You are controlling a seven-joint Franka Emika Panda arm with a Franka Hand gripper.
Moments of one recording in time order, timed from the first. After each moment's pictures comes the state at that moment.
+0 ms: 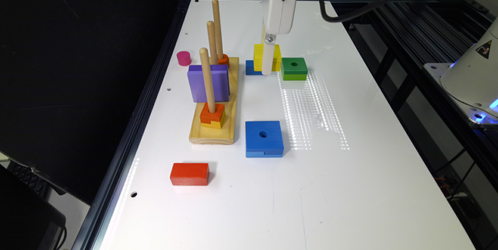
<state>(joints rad) 0.00 0.11 0.08 -2.34 0.03 2.49 0.81</state>
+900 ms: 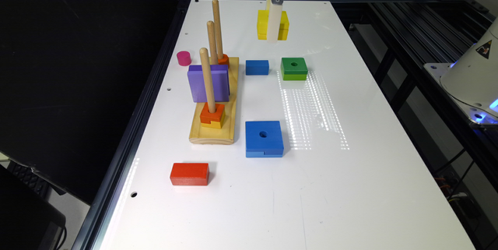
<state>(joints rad) 0.00 -0.01 0.08 -2.32 0.04 2.36 0.81</state>
